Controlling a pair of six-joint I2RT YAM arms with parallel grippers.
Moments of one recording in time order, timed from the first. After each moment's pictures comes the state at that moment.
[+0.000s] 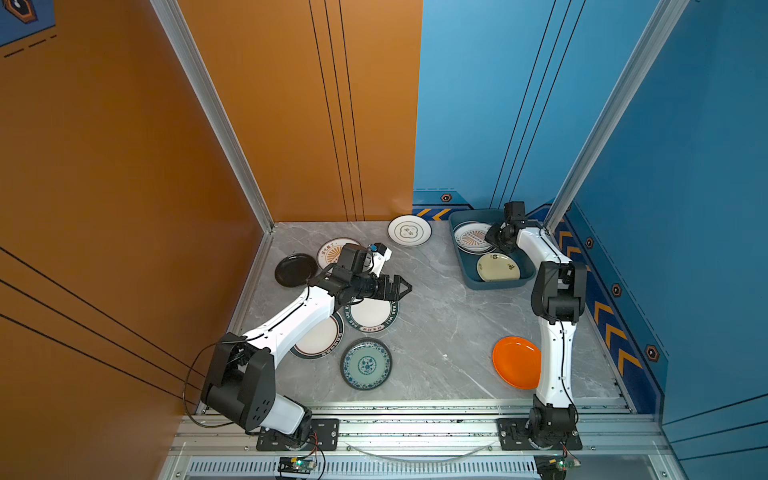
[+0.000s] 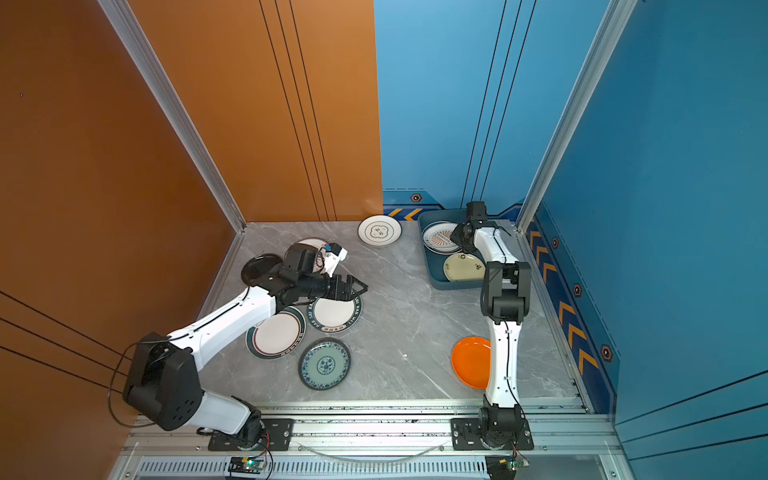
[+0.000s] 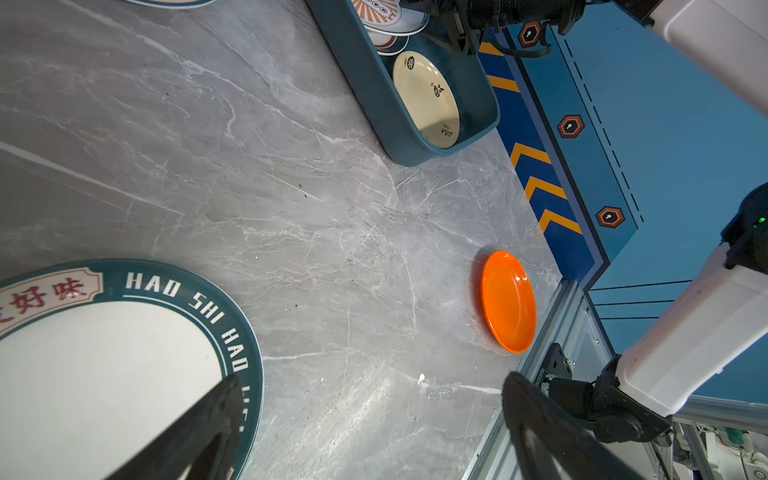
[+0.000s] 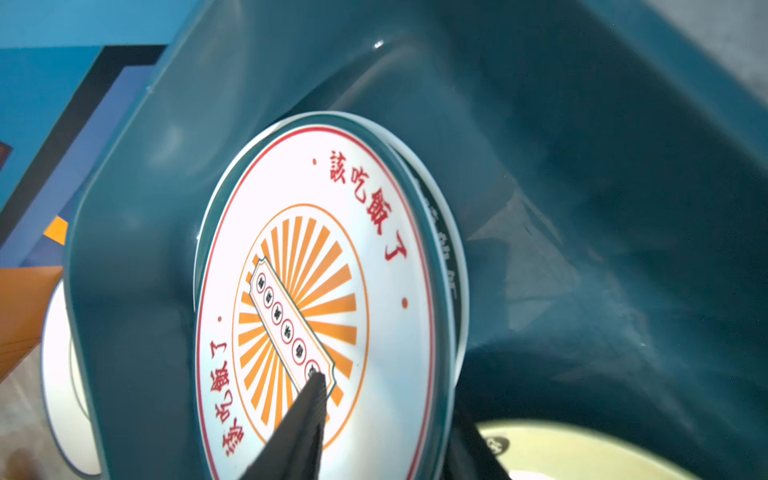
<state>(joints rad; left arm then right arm) -0.44 1.48 1.08 -0.34 0.52 -0.36 -0.01 2.39 2.09 -0.63 -0.07 0.58</state>
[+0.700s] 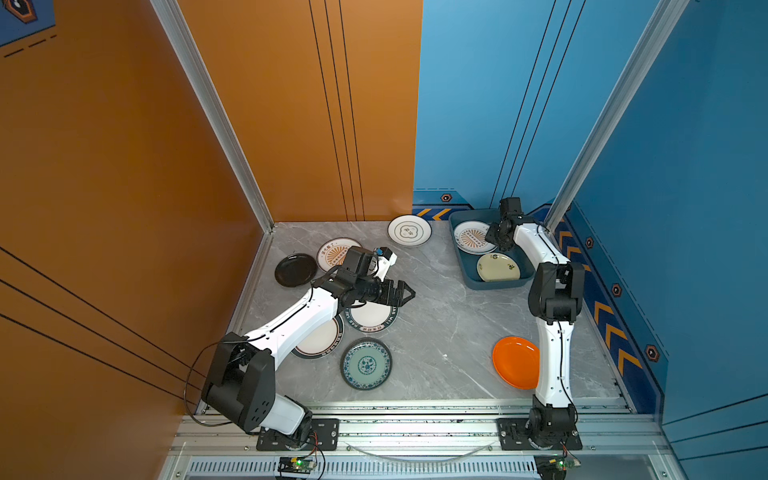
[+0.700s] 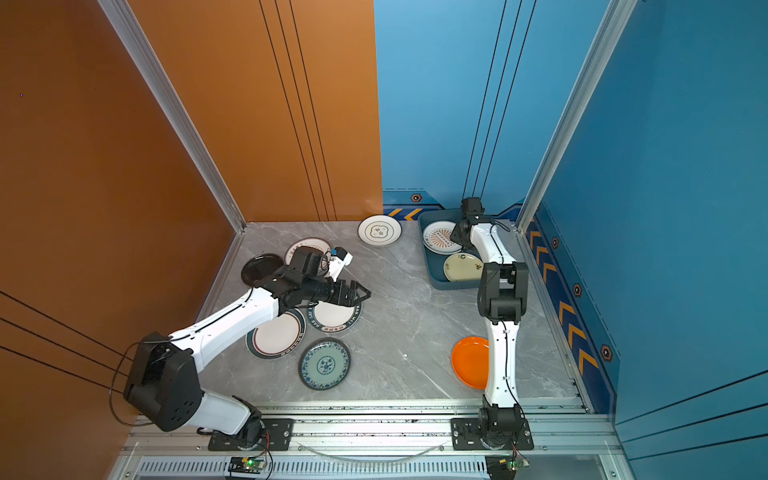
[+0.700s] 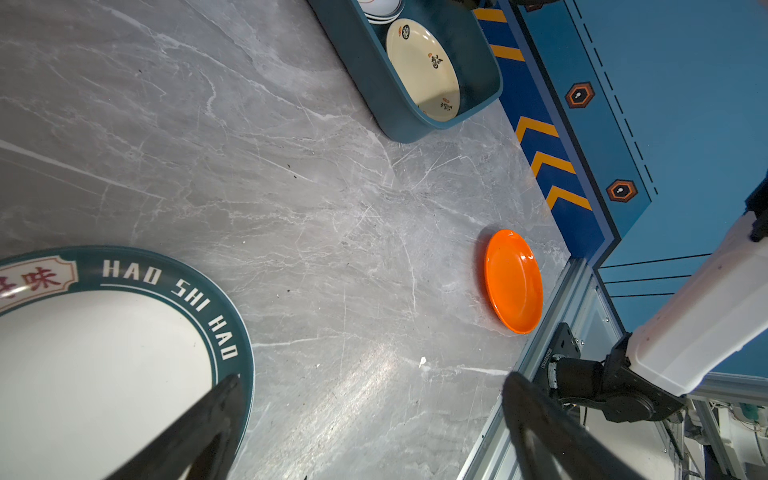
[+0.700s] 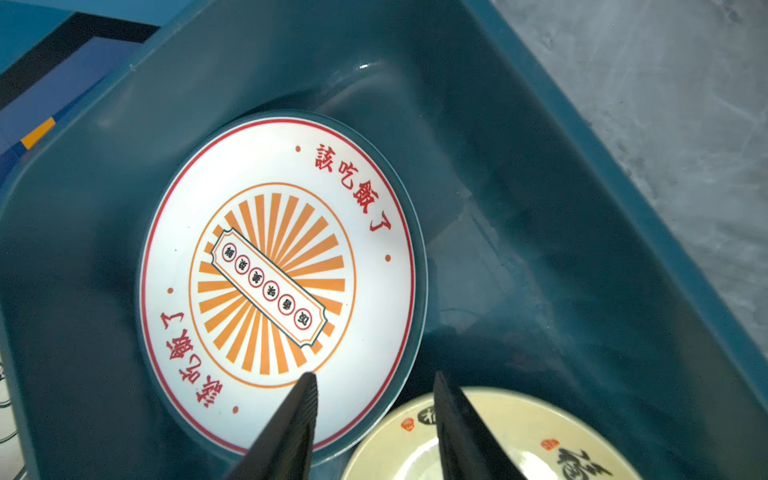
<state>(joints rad) -0.49 1.48 1.08 -0.37 0.50 -0.33 0.01 2.39 2.14 -0.73 0.06 0.48</state>
